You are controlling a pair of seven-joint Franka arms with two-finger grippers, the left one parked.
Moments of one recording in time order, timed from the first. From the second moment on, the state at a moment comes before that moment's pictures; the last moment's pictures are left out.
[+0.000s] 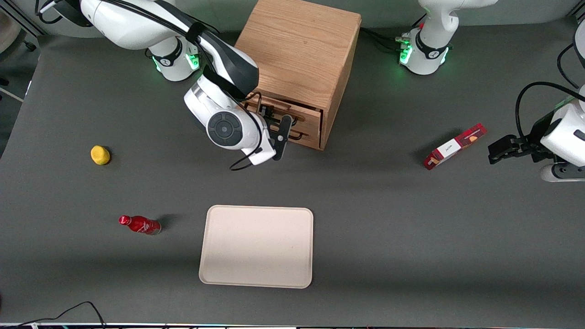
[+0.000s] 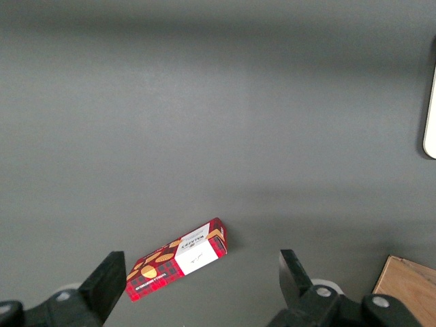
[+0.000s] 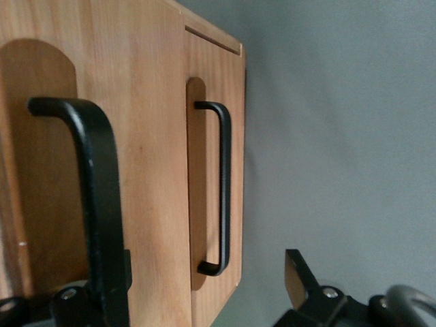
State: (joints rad) arm 0.13 0.54 0.64 -1.58 0.07 1.75 -0.50
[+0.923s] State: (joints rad) arm 0.10 0.52 0.69 -1.60 0.08 1.77 -0.47
